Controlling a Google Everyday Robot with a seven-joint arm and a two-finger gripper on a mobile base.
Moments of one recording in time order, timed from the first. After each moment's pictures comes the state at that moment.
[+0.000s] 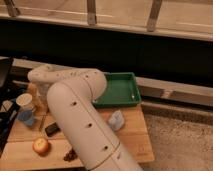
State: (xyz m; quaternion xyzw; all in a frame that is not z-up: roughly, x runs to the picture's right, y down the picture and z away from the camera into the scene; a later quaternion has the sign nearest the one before) arm -0.352 0.088 0.914 -0.35 0.13 0.55 0.74
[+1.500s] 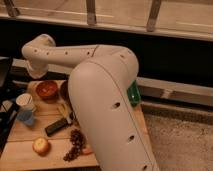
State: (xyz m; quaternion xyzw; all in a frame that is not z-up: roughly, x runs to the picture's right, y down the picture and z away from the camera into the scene) arm -0.370 -0.088 0.774 -0.28 -0.11 0.59 0.75
